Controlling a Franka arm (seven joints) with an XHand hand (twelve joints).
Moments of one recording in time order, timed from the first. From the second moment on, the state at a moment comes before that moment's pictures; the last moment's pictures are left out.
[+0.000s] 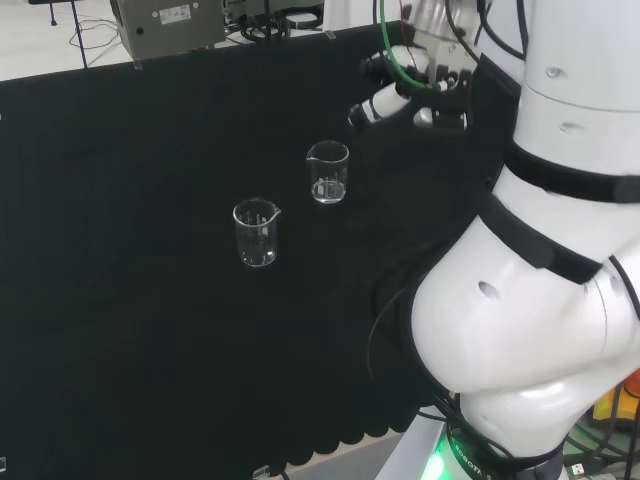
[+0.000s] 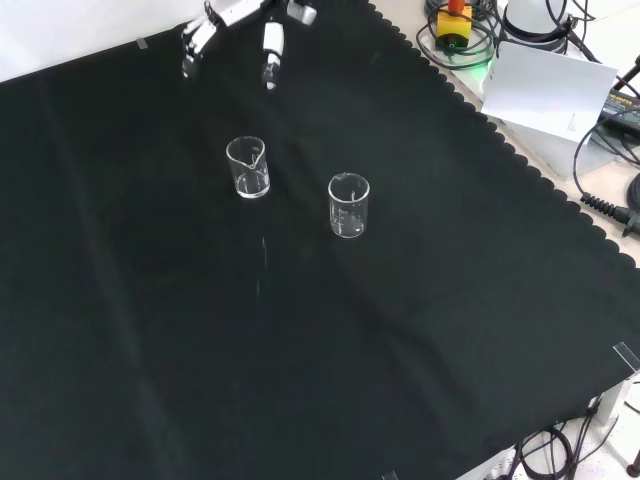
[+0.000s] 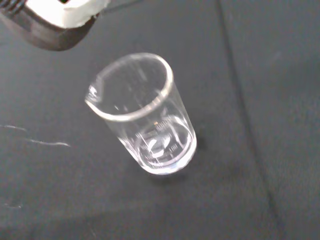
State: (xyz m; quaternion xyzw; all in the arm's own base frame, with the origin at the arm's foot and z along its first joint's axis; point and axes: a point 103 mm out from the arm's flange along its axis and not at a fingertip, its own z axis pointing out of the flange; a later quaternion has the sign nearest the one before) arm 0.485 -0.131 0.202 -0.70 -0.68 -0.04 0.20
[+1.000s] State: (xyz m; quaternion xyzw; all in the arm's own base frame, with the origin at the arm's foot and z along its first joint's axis) arm 0.496 -0.140 0.141 -0.67 -0.70 -0.09 0.23
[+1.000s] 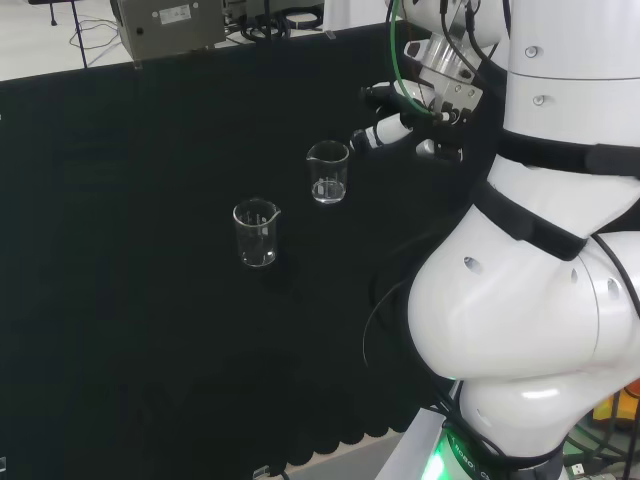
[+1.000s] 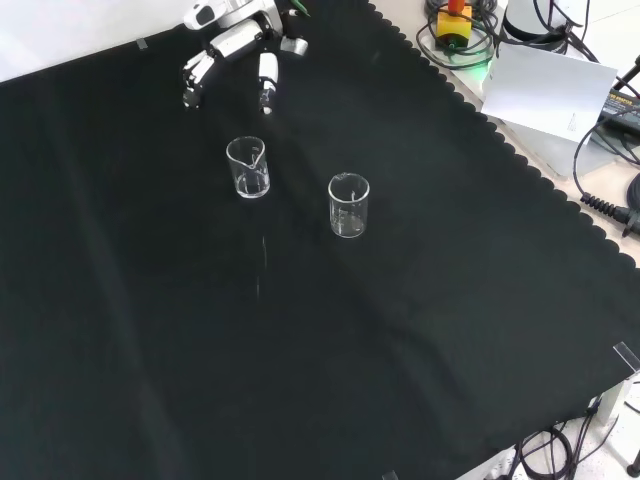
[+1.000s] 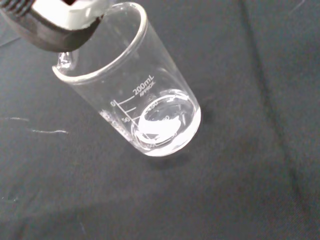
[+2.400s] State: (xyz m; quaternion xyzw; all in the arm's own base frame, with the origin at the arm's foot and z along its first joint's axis) arm 0.510 -0.109 0.094 -0.61 -0.74 -0.14 0.25
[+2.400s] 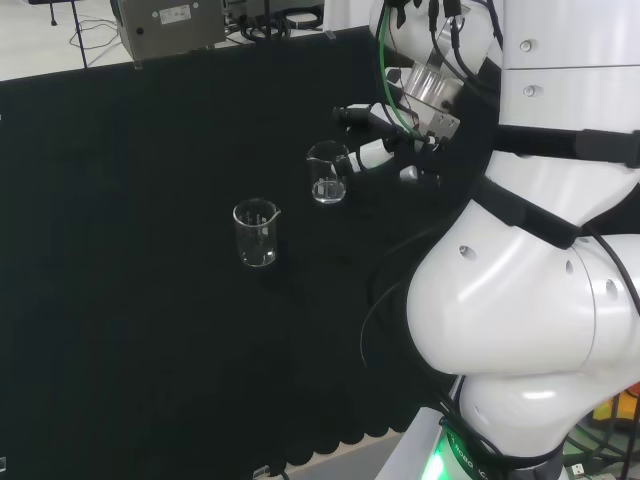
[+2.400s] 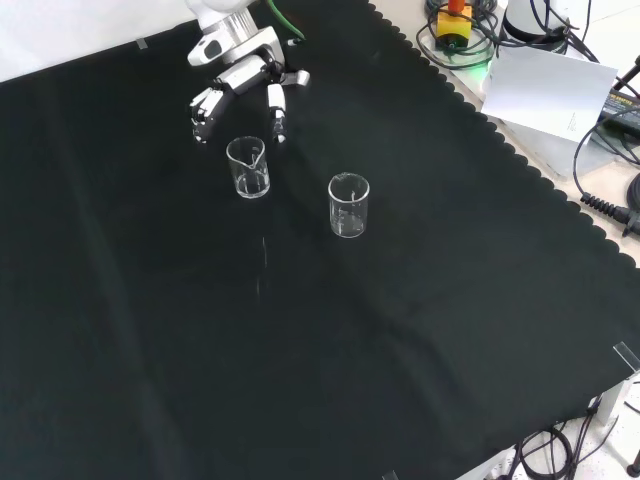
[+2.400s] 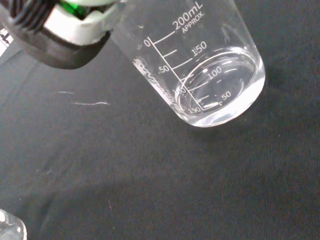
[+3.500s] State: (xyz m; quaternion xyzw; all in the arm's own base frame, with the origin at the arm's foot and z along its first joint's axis) arm 0.522 -0.097 0.074 -0.55 -0.75 -0.21 0.31
